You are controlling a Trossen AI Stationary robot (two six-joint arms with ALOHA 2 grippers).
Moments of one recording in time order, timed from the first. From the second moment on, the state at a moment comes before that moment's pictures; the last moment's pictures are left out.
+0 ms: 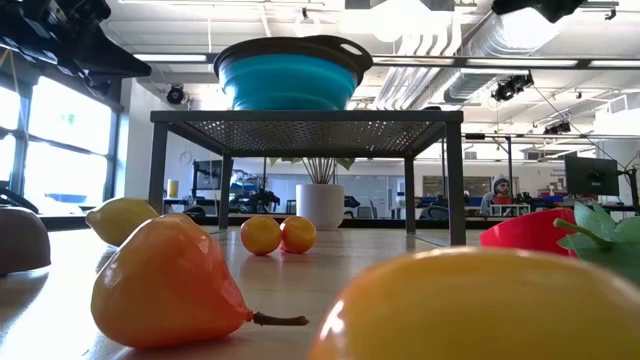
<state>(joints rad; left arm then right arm) 0.13 0.10 0.40 -0.47 -0.12 -0.14 0.64 1.19 0.98 -0.62 0.66 0.66</state>
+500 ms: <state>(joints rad) 0.13 0.10 0.40 -0.47 -0.09 -0.21 0.41 0.88 0.44 0.26 0.34 0.17</state>
